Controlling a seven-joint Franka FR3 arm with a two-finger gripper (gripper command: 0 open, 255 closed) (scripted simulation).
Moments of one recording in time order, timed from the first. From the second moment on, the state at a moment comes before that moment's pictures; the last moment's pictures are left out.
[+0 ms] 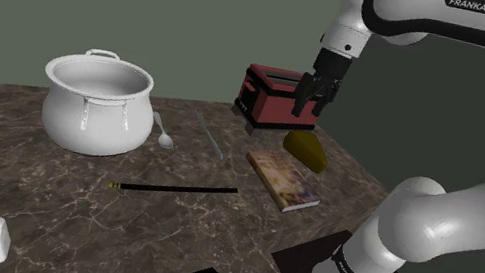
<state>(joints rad) -0.02 -0.74 0.00 -2.44 0.09 1.65 0.11</state>
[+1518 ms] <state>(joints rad) 0.03 0.05 0.12 -2.00 0.22 2.02 0.32</state>
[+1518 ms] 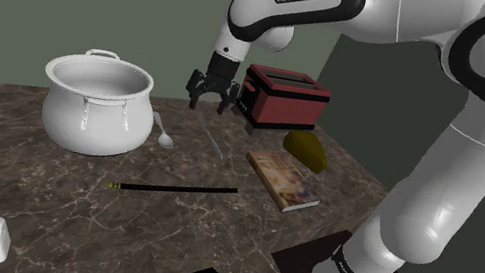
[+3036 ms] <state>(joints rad) 0.08 0.51 0.12 -1.59 0.23 2.10 0.43</state>
